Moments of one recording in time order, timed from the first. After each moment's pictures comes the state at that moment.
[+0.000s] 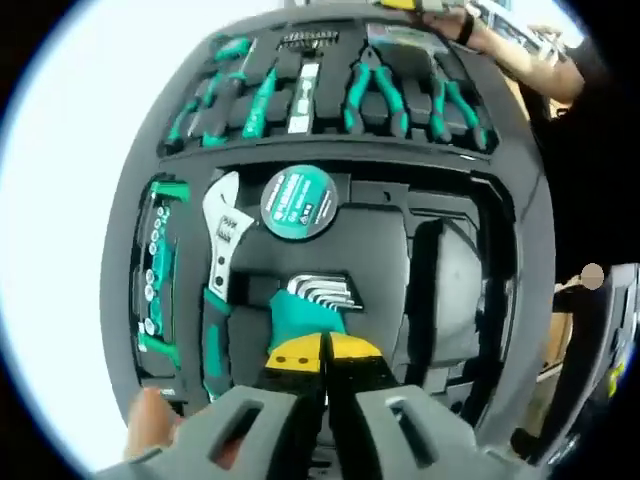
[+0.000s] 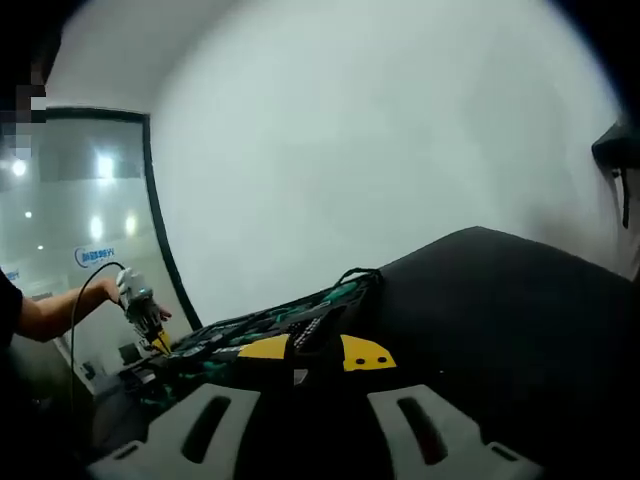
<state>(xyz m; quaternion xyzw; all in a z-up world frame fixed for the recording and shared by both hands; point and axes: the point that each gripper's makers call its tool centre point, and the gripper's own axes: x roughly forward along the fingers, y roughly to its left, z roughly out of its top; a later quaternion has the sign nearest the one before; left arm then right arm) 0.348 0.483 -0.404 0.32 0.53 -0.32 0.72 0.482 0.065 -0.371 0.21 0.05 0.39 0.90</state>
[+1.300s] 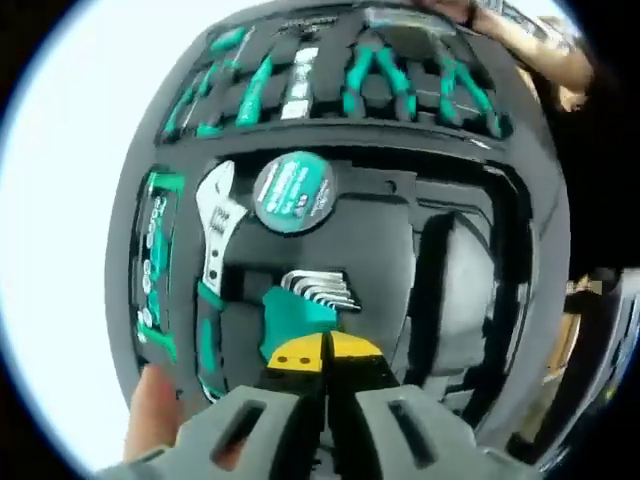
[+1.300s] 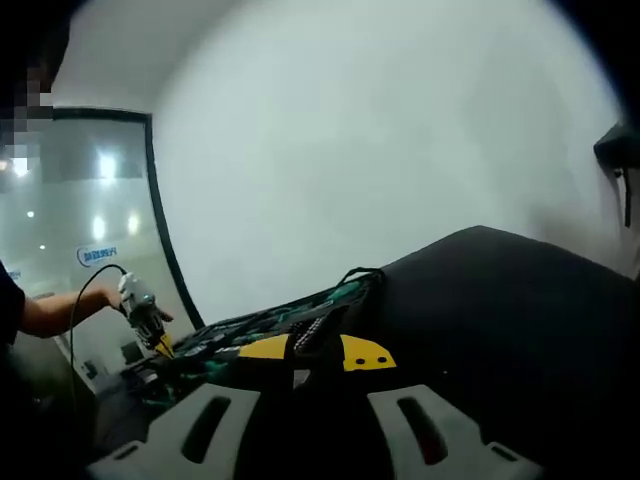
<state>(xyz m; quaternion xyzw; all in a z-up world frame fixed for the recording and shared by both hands) 0.347 0.477 -0.414 0.39 0.50 -0.34 0.69 0.483 0.066 -0.371 0.21 0.05 0.39 0.90</state>
